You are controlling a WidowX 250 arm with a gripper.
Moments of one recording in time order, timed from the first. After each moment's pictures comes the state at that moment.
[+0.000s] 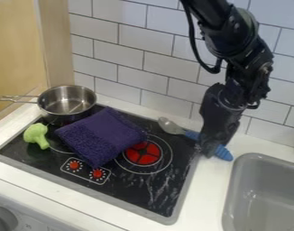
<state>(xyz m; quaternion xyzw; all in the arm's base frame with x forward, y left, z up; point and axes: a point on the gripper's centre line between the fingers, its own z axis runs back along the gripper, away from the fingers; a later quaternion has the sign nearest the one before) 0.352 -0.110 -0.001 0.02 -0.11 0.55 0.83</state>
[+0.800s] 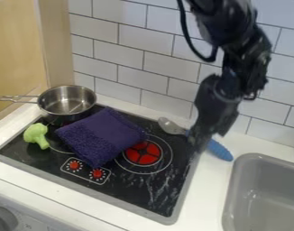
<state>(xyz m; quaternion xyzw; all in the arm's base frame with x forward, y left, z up) 0.342 -0.101 0.025 0.02 -0.14 0.55 0.82</state>
